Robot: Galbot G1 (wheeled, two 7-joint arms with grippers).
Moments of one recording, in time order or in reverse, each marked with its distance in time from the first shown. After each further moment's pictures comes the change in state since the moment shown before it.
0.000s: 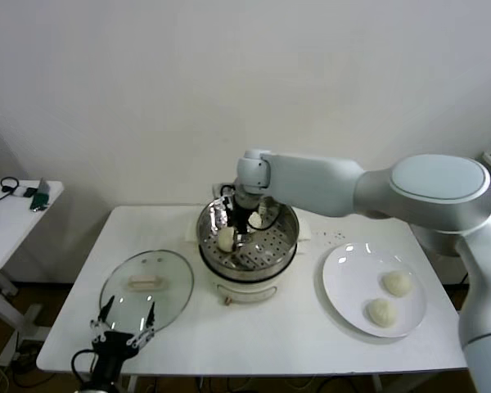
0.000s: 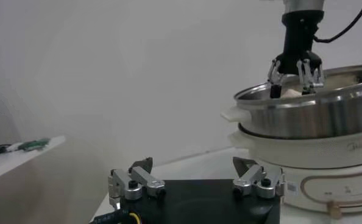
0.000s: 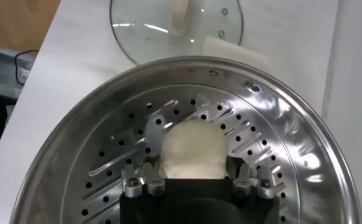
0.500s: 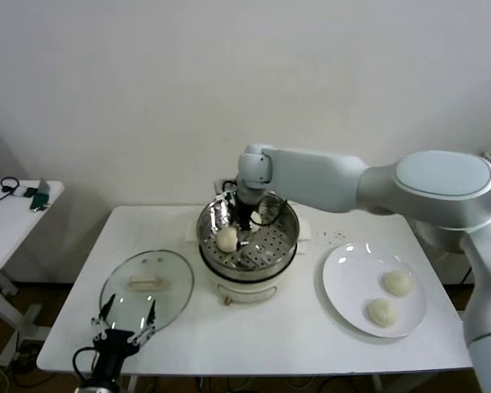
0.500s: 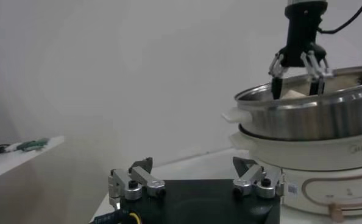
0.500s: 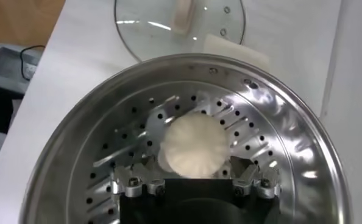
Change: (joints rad) left arm -0.011 0.001 0.006 -0.002 -0.002 0.007 -0.002; right arm 0.094 -0.083 -0.007 0.075 -0.002 0.023 -0.061
